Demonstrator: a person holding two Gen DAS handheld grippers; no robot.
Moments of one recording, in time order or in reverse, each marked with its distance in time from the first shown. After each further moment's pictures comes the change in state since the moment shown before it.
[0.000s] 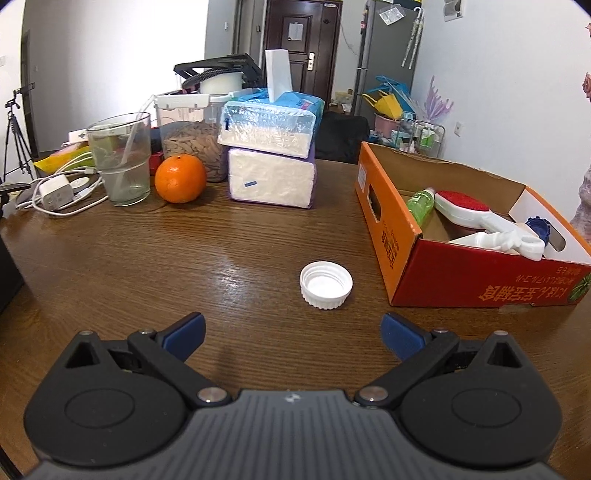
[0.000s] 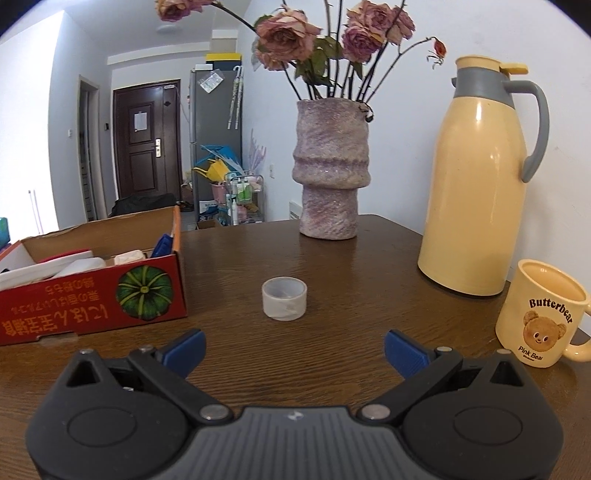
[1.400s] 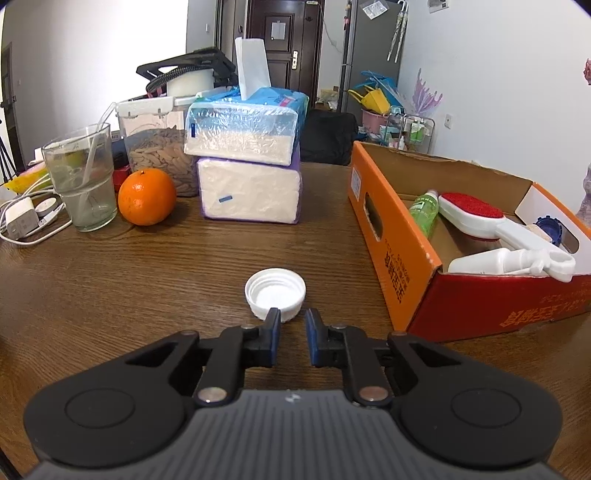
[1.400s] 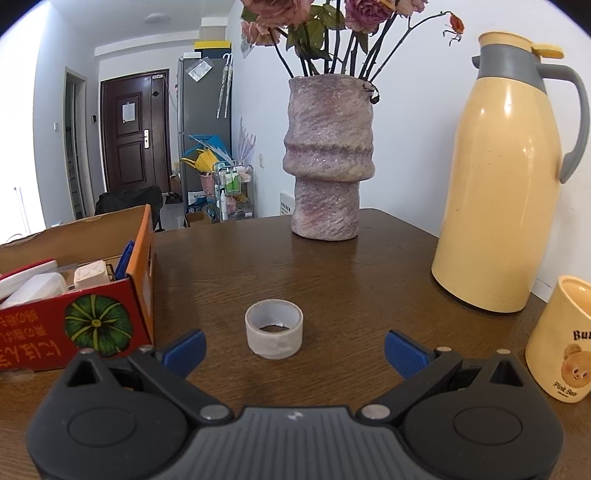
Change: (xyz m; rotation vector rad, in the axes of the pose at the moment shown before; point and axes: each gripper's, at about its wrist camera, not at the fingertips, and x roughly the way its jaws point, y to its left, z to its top) left arm 0.045 -0.006 0.023 0.046 0.006 -0.026; right arm 0.071 0.003 0.026 0.005 0.041 -0.027
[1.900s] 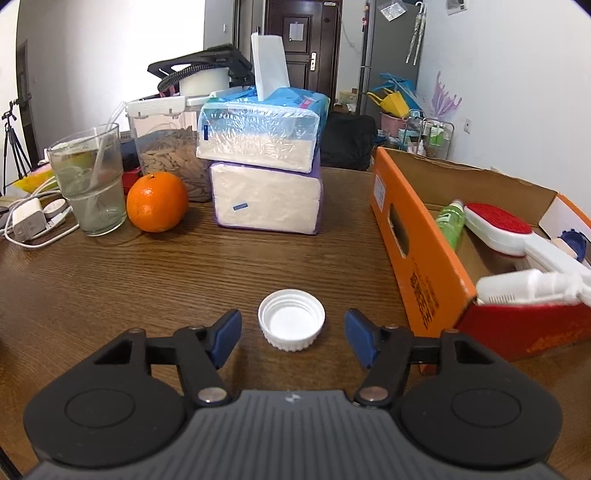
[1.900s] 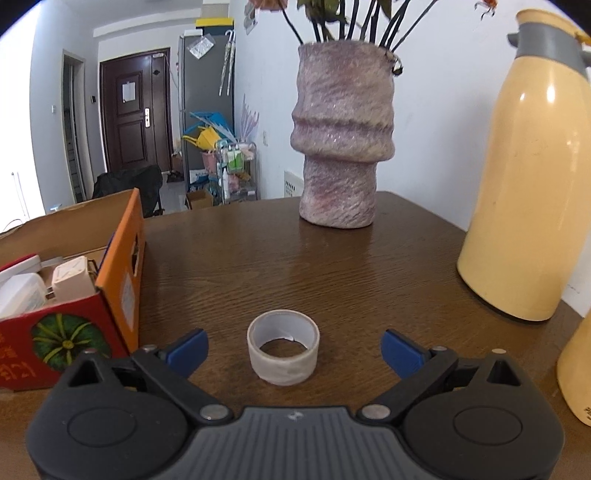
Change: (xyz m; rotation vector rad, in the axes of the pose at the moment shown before) left arm 0.020 0.002 0.012 -0.027 -0.007 0.061; right arm 0.050 0.007 0.018 -0.004 0.090 0.009
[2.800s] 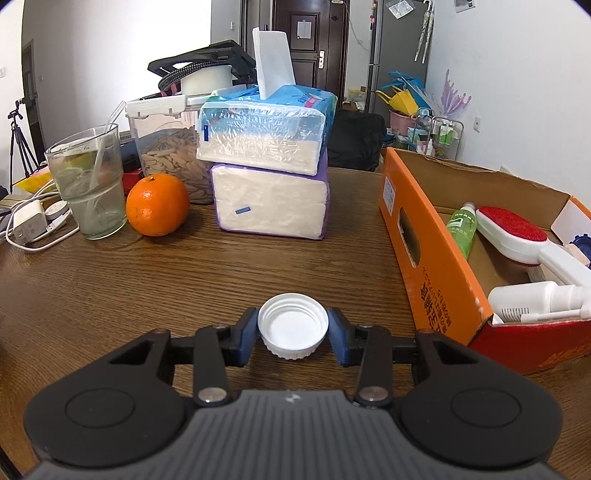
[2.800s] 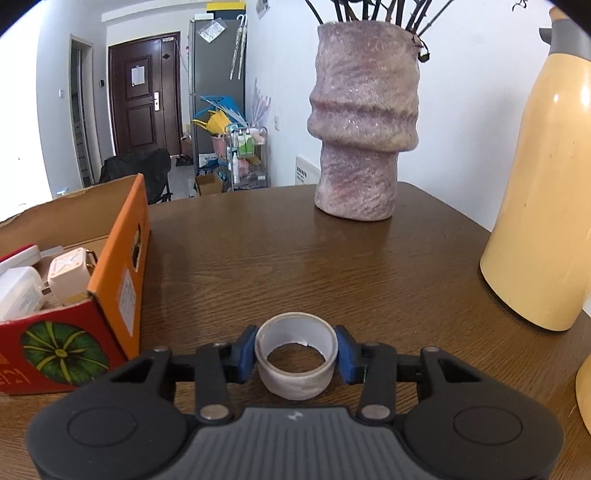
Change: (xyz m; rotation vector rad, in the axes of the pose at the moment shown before) left arm 0.009 -0.003 0.005 -0.002 0.001 0.032; right arm 0.017 0.009 0.007 -0.031 0.038 0.029
